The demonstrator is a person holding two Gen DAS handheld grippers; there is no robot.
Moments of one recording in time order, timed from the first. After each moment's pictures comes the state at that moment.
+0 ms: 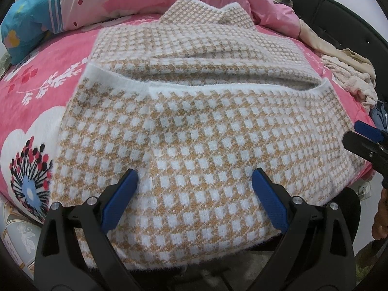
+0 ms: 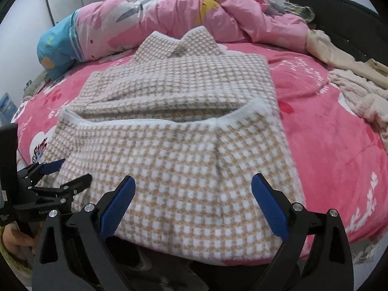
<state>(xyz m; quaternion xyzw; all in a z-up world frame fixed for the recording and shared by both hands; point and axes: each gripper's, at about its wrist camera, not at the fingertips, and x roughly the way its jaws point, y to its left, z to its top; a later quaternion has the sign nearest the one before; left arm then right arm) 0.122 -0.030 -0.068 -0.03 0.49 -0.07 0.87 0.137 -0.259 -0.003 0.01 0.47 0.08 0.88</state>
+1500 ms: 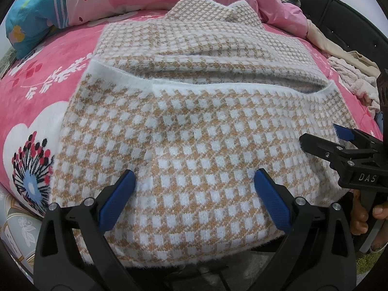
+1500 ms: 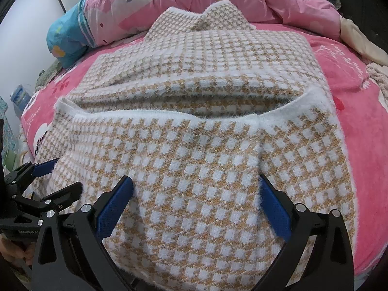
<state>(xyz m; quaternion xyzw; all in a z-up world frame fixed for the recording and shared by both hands) 0.128 -0.030 -0.070 -0.04 0.50 -0.06 0.86 0.176 -0.242 -0.053 0.03 0.50 0.13 0.85</state>
